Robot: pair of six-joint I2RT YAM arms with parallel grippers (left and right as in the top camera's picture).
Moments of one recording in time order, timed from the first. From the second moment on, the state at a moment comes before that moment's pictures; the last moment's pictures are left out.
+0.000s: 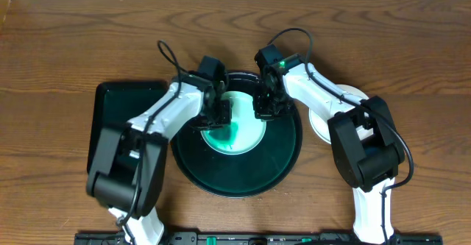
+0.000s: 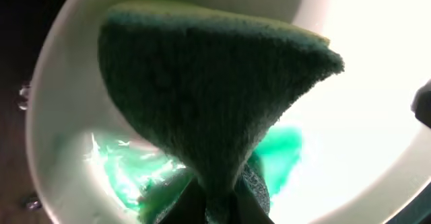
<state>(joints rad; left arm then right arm) -0.36 1.88 1.18 -0.79 0.24 -0.38 0.51 2.15 1.55 -0.94 -0.26 0.43</state>
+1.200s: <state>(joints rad) -0.34 1.91 1.26 -0.94 0.12 -0.39 0.51 2.15 1.55 -0.93 -0.27 0.43</state>
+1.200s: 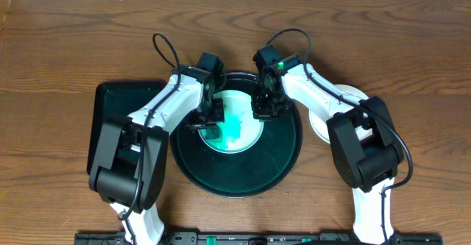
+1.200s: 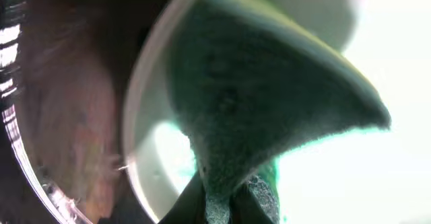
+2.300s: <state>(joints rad) -0.38 1.91 1.25 -0.88 0.22 -0.30 0.51 2.15 1.55 -0.92 -0.28 0.43</state>
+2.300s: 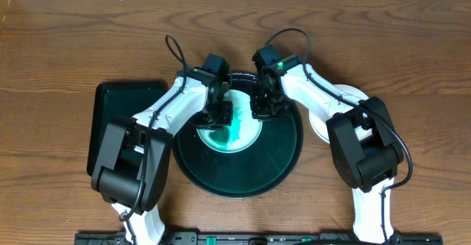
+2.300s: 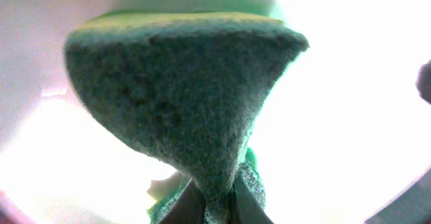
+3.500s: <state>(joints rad) 0.04 1.62 1.35 -1.15 -0.17 -0.36 0.69 1.99 1.56 -0.96 0.17 0.40</state>
